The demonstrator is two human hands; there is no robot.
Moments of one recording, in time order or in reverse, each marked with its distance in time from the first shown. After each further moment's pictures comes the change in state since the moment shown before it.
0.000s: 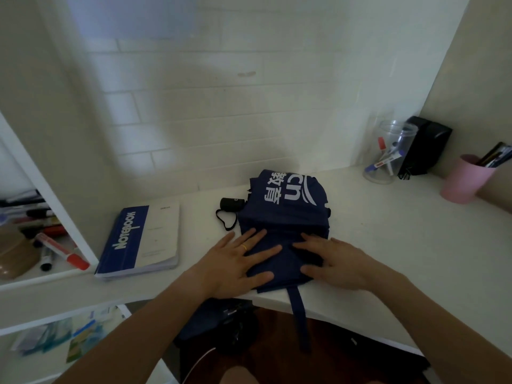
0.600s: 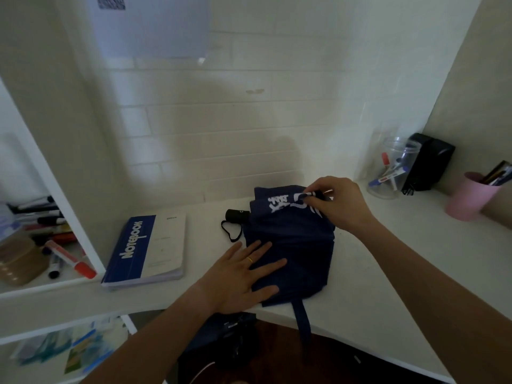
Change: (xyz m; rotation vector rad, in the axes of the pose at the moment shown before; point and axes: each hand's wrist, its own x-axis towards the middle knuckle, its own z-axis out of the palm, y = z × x) left_hand -0.004 0.002 0.005 -0.001 0.082 0.019; right_hand 0.064 -0.008 -0.083 0.402 0.713 -0.085
